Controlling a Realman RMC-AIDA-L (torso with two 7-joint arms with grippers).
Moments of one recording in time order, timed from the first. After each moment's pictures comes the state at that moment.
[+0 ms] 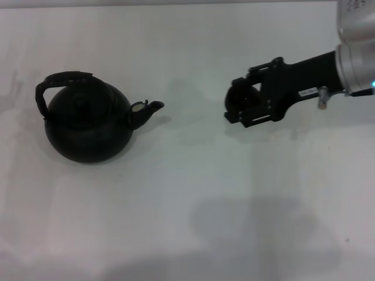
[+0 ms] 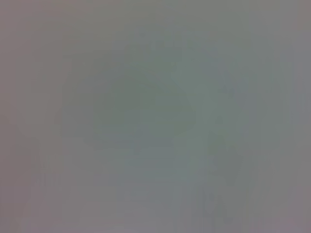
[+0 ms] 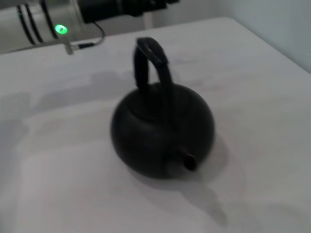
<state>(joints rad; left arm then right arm) -0.36 -2.08 0.53 0.06 0.82 1.28 -0.32 0.56 2.01 -1.29 -0.99 1.15 1.39 -1.42</state>
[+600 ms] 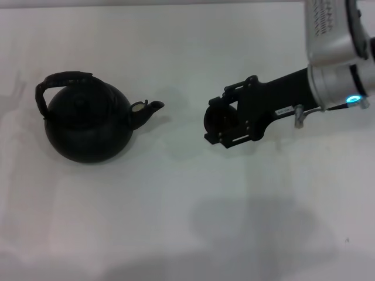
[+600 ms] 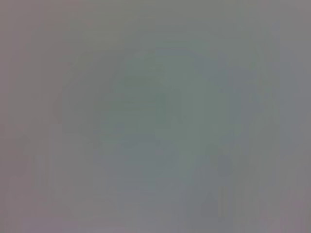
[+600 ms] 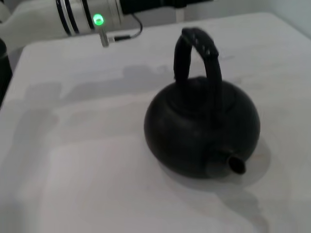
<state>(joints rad) -0.36 -2.08 0.54 0.05 0.83 1.29 -0.33 0.57 2.02 -1.44 -0.96 1.22 1.33 -1.45</state>
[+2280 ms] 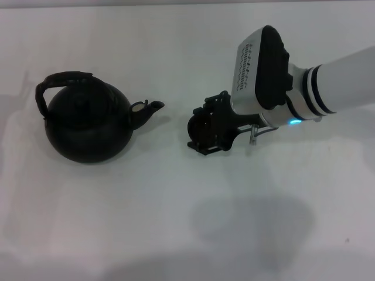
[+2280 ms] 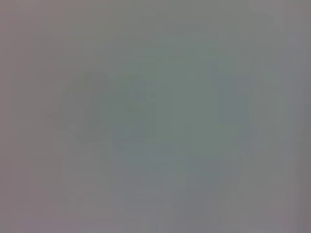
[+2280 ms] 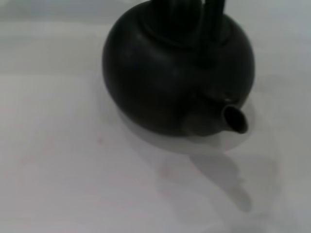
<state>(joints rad) -0.36 -2.08 0.54 0.03 0.85 1.36 -0.32 0.64 2.03 -1.84 -0.81 1.28 0.85 -1.43</state>
